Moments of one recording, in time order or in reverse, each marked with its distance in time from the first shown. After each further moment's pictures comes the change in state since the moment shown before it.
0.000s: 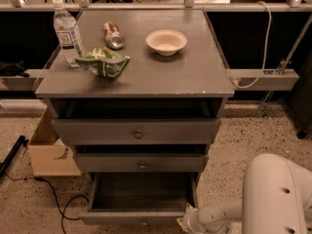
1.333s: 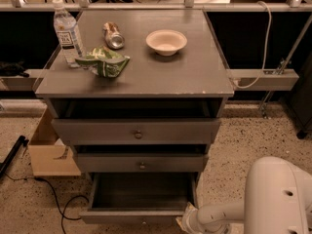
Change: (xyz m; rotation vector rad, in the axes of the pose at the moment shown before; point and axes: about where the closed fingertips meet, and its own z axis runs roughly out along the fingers) arm -0.009 0.001 0.006 -0.002 -0.028 0.029
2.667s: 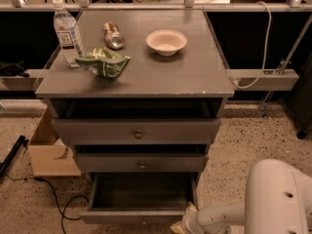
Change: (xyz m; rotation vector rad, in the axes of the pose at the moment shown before) arm 0.008 0.004 0.007 0.000 0.000 0.000
